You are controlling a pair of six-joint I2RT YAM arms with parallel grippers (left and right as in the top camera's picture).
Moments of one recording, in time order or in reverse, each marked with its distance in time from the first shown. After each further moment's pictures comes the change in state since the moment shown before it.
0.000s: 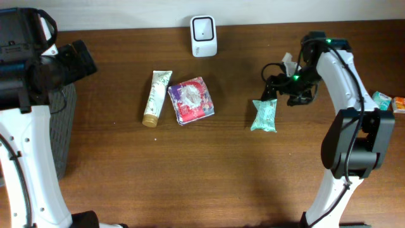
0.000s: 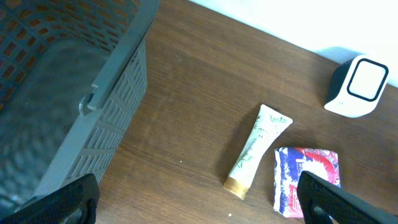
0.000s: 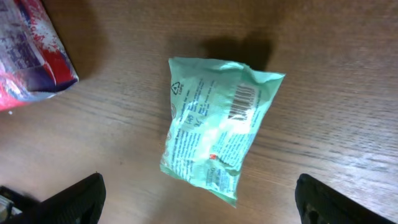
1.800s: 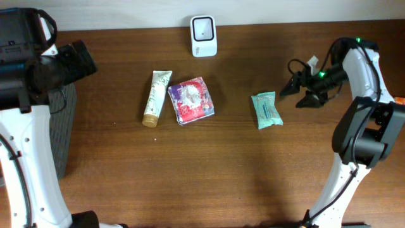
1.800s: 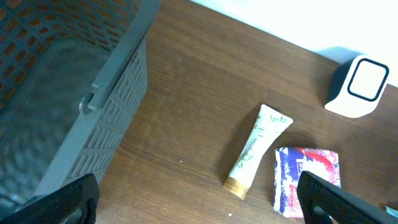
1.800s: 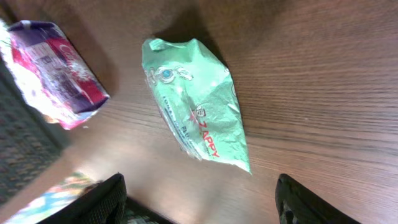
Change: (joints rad) left arm 0.001 0.000 0.000 0.000 0.000 0.000; right arm -0.186 0.166 0.173 -0.184 -0.193 0.014
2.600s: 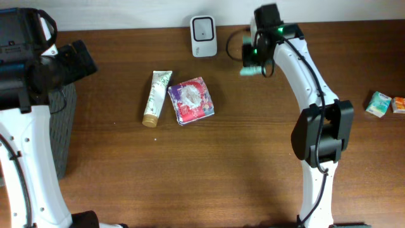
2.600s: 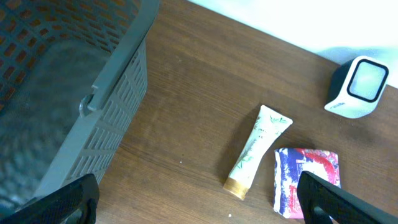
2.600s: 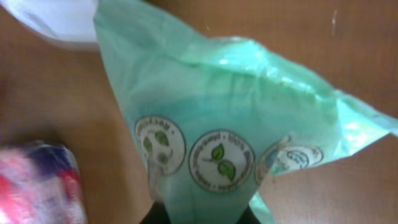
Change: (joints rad) left arm 0.000 0.000 0.000 0.002 0.000 0.000; right arm 0.428 0.014 0.186 0.573 0.478 0.151
